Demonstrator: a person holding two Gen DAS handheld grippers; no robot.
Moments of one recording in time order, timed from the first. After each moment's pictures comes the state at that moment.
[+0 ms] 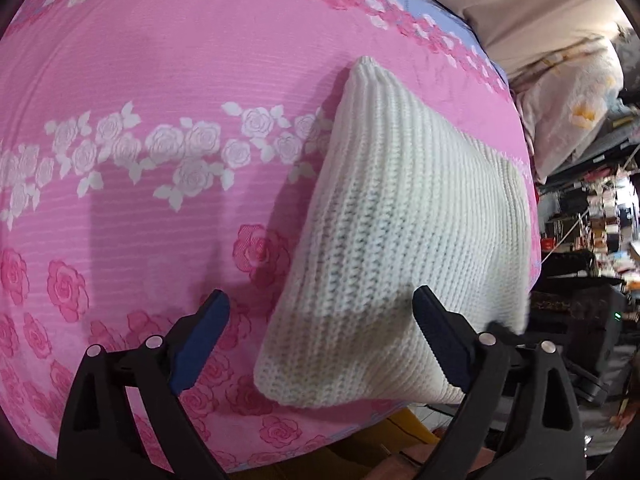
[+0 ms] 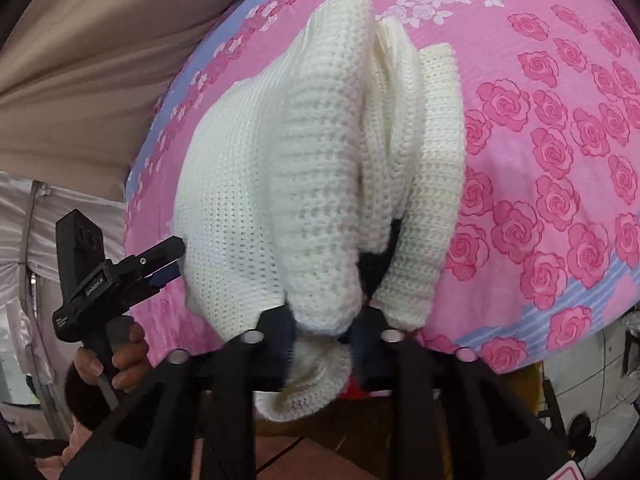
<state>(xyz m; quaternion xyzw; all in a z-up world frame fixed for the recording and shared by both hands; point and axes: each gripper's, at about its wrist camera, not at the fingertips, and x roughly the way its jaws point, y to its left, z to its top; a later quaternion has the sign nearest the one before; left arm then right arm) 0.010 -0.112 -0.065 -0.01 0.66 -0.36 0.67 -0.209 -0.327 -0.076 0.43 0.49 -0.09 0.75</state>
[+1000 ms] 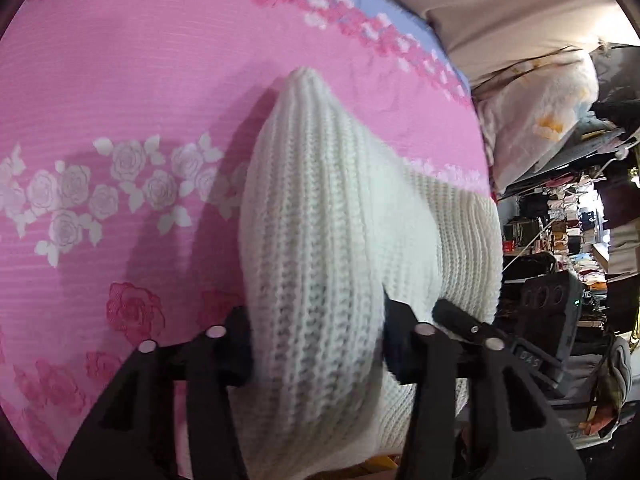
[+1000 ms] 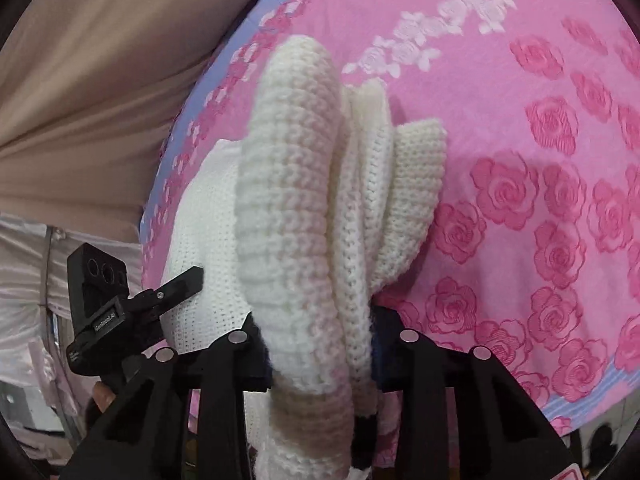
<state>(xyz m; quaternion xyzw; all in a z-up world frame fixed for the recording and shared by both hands) 0.009 -0.175 -0.050 -0.07 0.65 -0.41 0.64 -0.180 -0.389 -0.086 0.46 0.45 -0.07 0.76</state>
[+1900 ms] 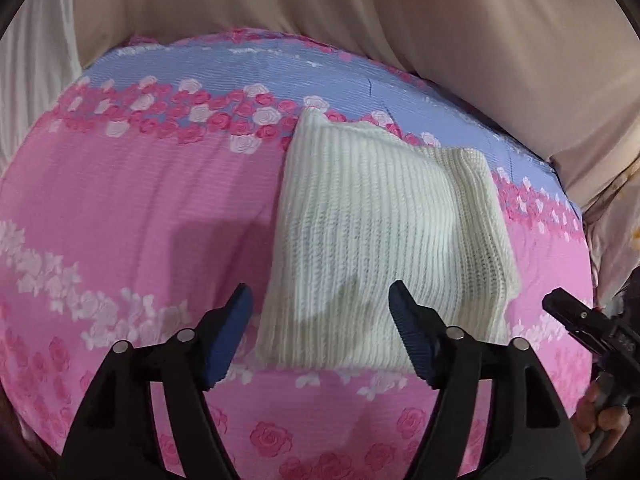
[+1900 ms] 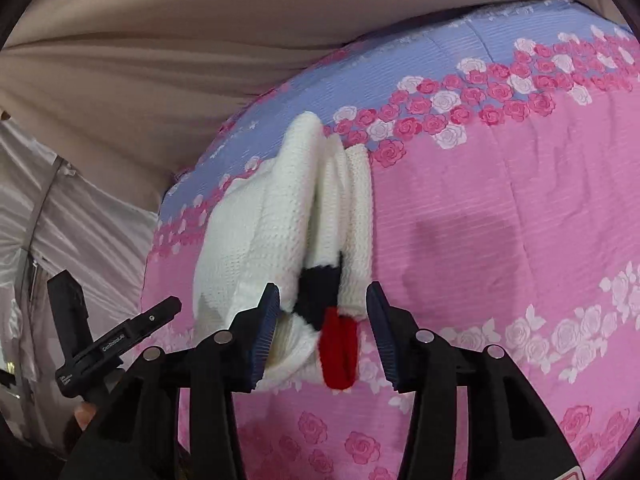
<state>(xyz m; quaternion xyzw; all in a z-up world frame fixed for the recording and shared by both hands) 0.126 -0.025 0.007 -0.03 0.52 -0.19 0.83 0.021 -0.321 -0.022 0.31 0.44 0.01 0.84</state>
